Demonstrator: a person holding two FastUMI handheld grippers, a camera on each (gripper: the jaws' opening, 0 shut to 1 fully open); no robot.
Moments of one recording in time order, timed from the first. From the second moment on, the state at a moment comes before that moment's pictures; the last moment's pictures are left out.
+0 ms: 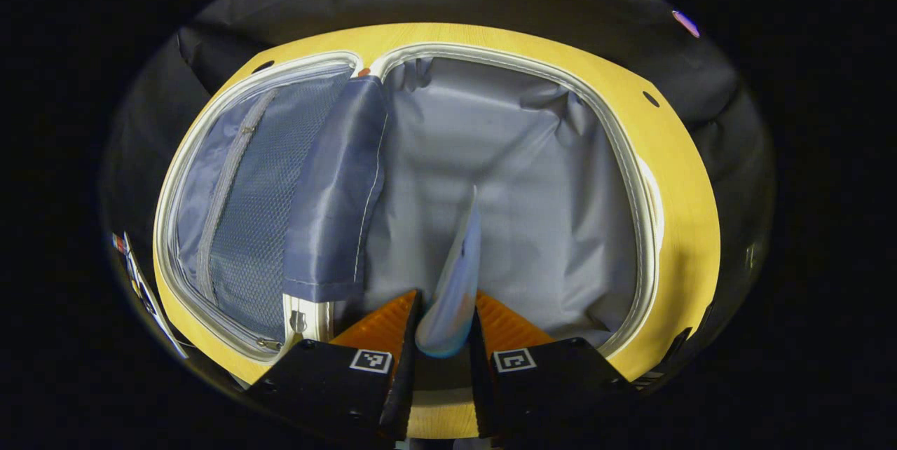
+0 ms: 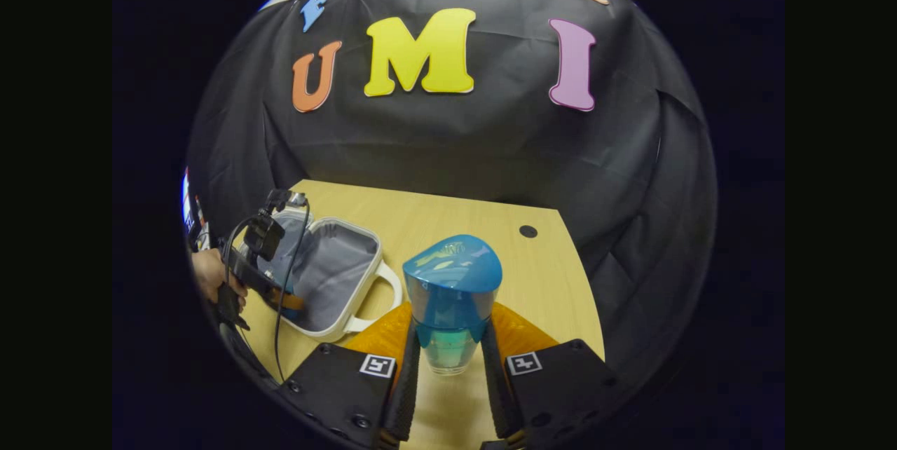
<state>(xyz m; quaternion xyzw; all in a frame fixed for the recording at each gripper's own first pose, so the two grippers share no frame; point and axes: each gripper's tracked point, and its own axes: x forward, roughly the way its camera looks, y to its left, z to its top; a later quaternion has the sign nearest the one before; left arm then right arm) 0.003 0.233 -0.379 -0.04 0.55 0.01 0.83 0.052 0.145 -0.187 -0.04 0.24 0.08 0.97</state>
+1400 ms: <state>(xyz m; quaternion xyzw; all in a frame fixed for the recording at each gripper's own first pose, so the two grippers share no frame) -0.013 0.245 -0.284 -0.02 0.40 0.06 0.92 0.078 0.234 -0.178 -0.04 0.25 0.19 0.95</state>
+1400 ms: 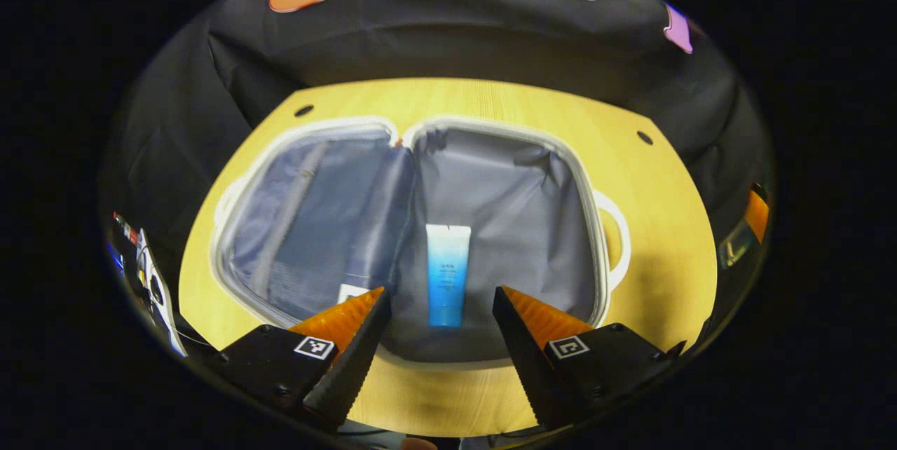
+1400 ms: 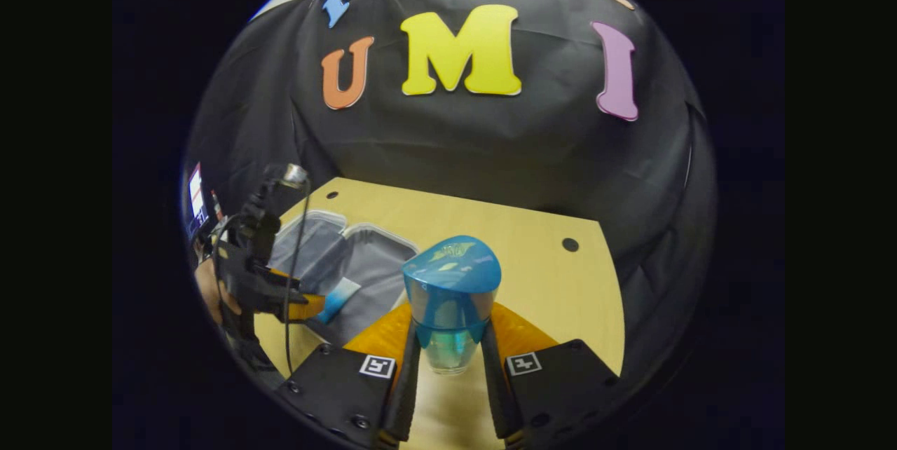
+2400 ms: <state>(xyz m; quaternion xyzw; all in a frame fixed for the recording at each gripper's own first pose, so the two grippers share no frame) -0.096 0.358 -0.080 -0.01 0.07 0.12 0.99 0.060 0.404 -0.344 -0.02 0.47 0.15 0.87</state>
